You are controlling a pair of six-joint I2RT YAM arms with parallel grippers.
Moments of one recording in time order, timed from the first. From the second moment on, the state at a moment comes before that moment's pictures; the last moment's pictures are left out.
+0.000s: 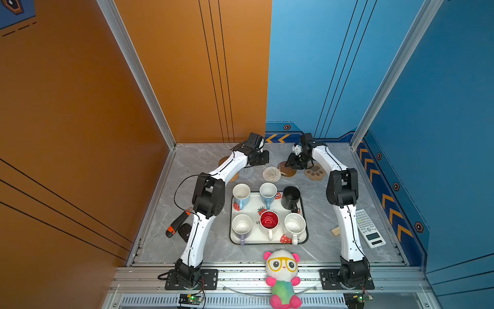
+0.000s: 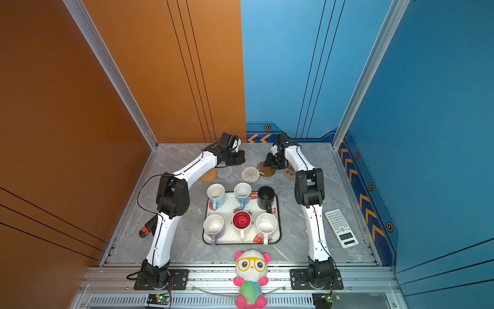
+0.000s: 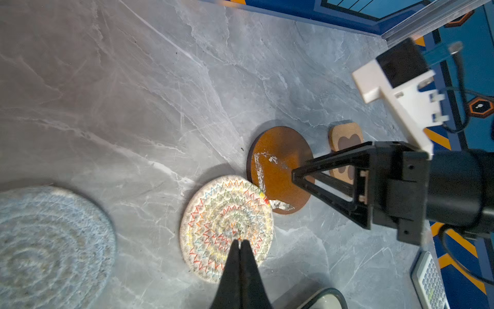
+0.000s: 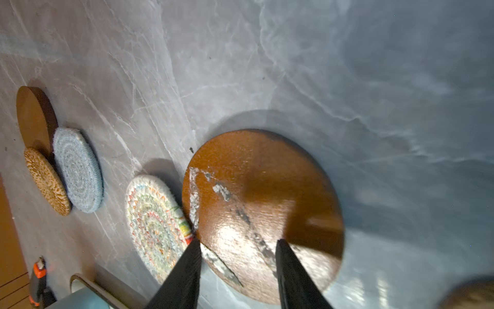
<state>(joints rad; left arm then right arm) -0.46 2.33 2.10 -0.61 0.25 -0.47 0.18 2.51 2.25 -0.95 -0.41 0.29</state>
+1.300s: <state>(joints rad) -0.47 2.25 2.00 -0.65 0.25 -0.43 0.29 2.34 1.95 -0.91 -0.45 0.34</state>
